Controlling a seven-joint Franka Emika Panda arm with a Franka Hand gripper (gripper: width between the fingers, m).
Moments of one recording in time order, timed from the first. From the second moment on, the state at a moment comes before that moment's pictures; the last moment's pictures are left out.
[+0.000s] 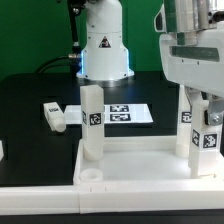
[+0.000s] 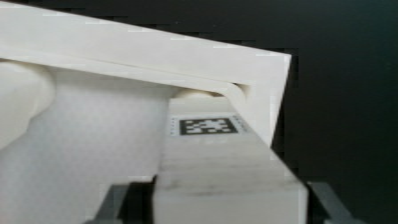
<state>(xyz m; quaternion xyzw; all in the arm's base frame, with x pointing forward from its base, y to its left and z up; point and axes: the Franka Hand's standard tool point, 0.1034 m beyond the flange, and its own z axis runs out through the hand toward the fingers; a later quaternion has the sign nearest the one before) 0.635 0.111 0.108 -0.78 0.62 -0.02 0.08</state>
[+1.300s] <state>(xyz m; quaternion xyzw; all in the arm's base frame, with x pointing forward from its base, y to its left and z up) 0.637 0.115 0.110 -1.00 0.02 -0.07 0.02</state>
